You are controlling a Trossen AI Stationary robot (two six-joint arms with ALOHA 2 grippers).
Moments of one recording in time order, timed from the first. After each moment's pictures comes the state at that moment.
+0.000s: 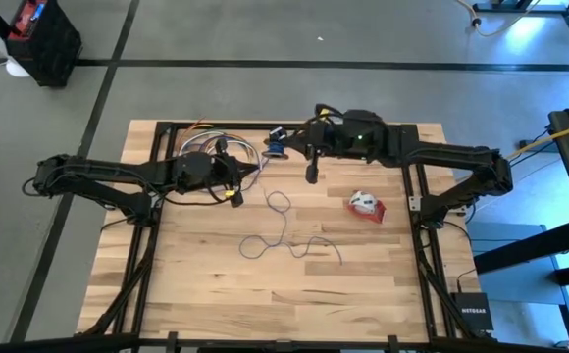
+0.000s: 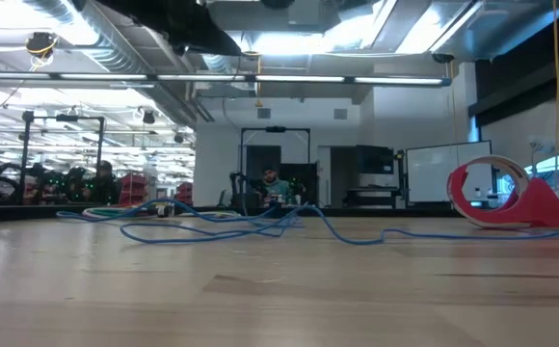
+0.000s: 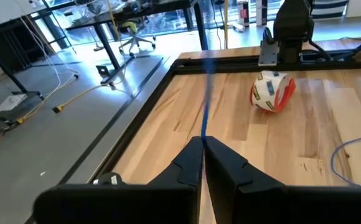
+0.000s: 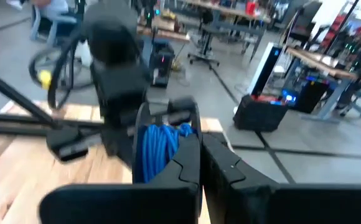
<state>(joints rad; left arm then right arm) 0.07 1.09 0.77 0.03 -0.36 0.14 -0.16 1.42 1.37 -0.08 -0.02 -0.21</state>
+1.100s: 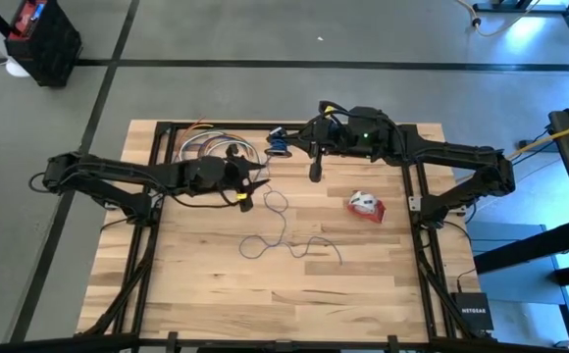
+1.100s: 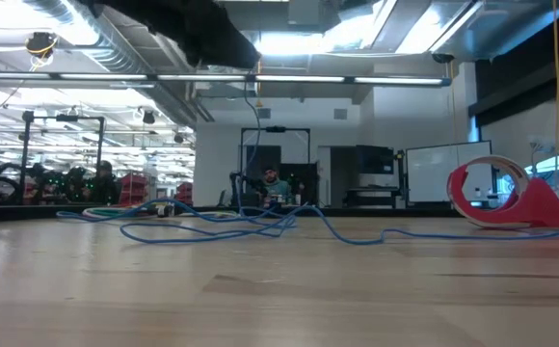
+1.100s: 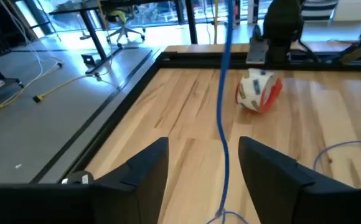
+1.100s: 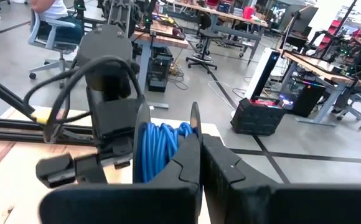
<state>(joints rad) 0.05 1.21 0.80 0.09 -0.33 0.06 -0.16 1.40 1.40 -0.12 -0.01 -0.21</state>
